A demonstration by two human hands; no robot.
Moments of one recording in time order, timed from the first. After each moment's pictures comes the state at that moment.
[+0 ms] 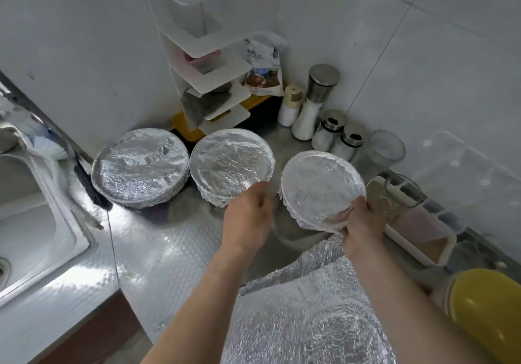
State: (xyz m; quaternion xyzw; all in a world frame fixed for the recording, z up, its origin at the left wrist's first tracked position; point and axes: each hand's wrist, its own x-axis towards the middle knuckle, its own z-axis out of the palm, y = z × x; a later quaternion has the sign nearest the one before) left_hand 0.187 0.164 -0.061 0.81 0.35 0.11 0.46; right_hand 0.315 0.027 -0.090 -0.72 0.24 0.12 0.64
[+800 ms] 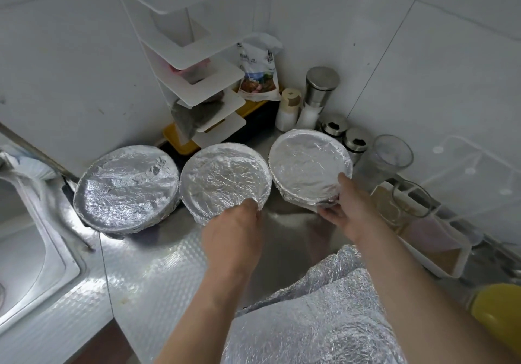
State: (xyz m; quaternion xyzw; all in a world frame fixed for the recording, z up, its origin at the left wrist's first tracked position) left_hand 0.190 0.180 -0.067 0.91 0.37 0.05 0.15; right_hand 0.357 0.061 -0.077 -0.69 0.18 0.30 0.63
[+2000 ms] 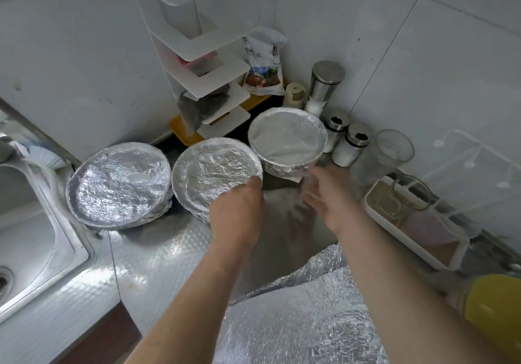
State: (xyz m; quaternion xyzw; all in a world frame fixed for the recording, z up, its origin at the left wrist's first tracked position) left_hand 0.202 0.196 -0.068 0.94 0.31 0.10 0.12; right_hand 0.330 0.097 -0.063 -0.69 0.10 0.31 0.65
